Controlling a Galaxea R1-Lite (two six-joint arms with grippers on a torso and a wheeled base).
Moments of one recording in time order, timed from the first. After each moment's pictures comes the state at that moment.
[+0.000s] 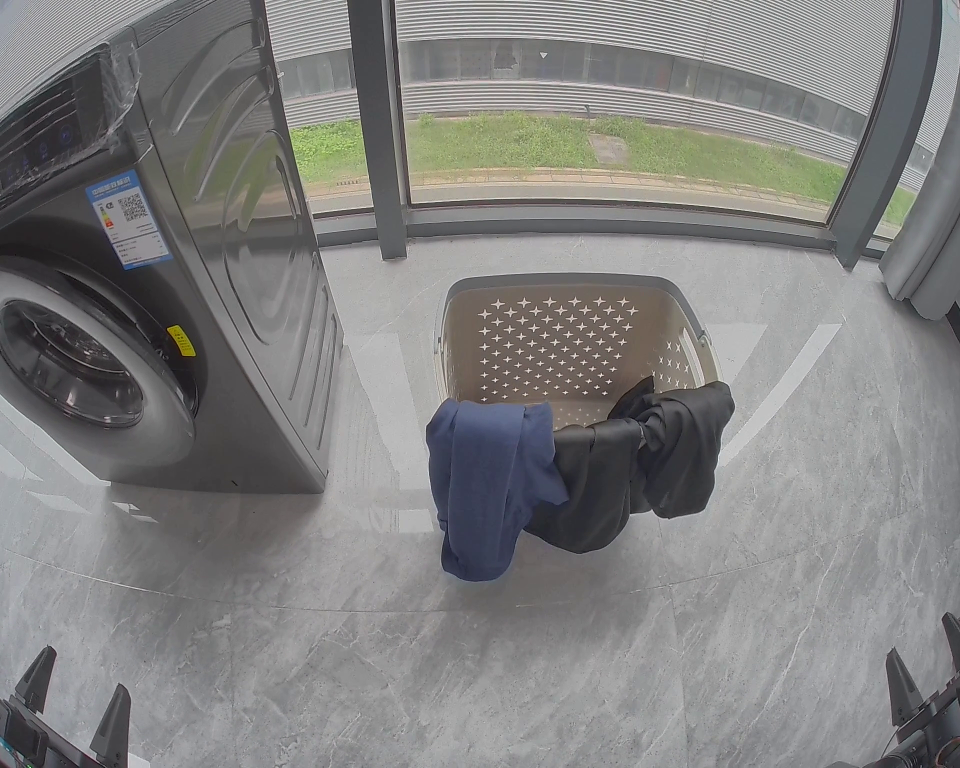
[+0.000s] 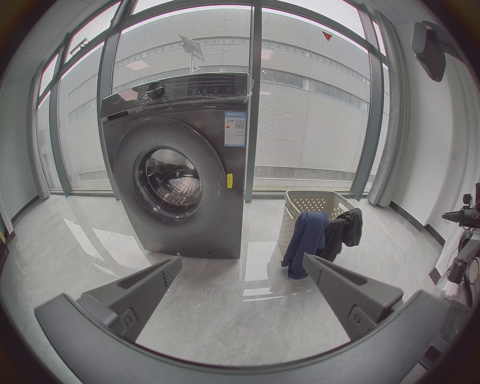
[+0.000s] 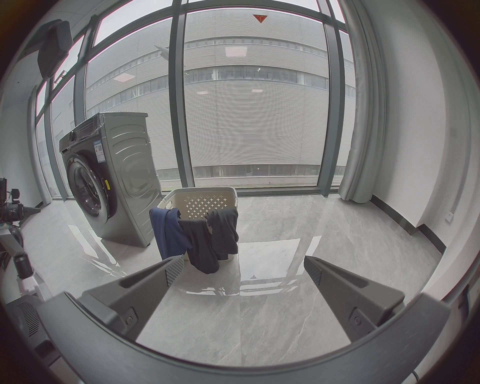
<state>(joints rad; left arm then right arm) -0.01 0.02 -0.02 0.00 -0.01 -0.04 0.00 0.02 -0.02 0.00 0.00 0.00</state>
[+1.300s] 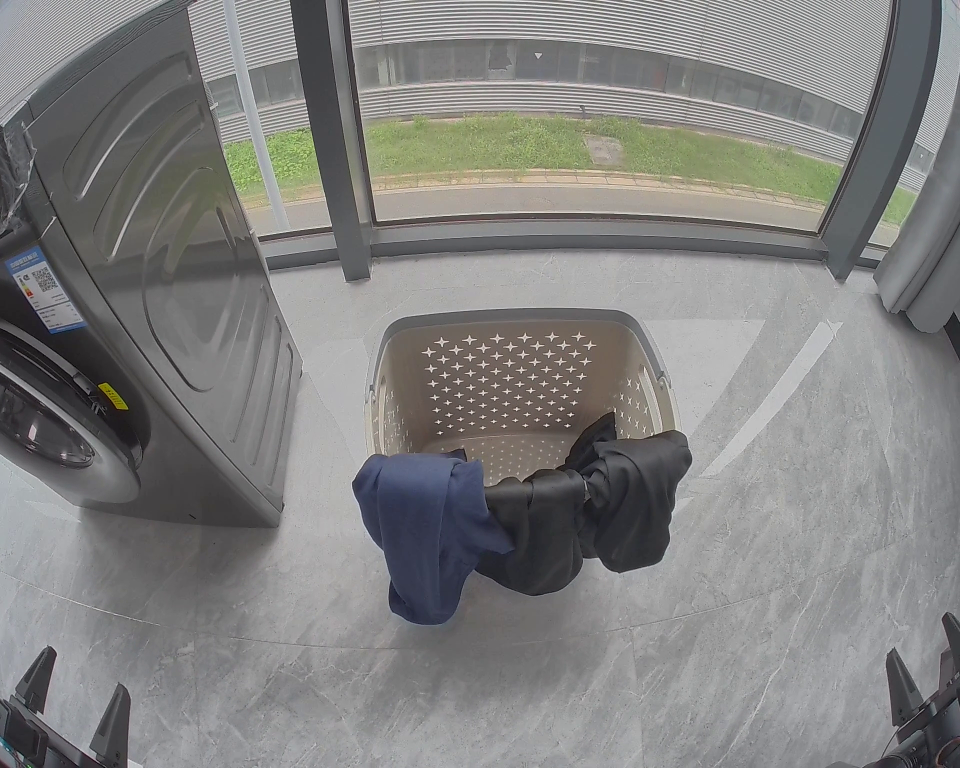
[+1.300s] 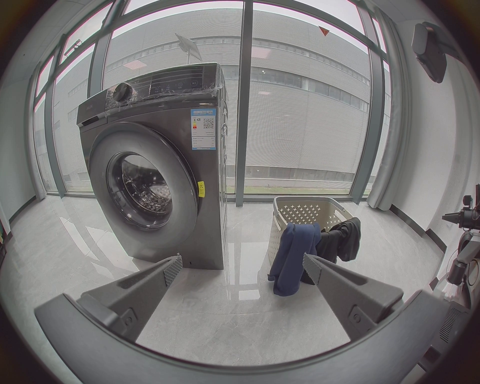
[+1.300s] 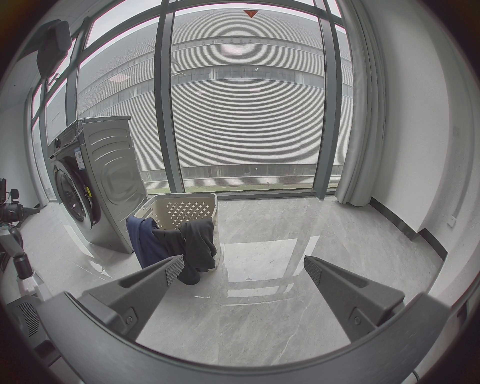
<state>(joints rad) -0.01 0.02 -0.02 0.00 -0.01 -0.04 0.00 0.02 -0.02 0.00 0.00 0.00</state>
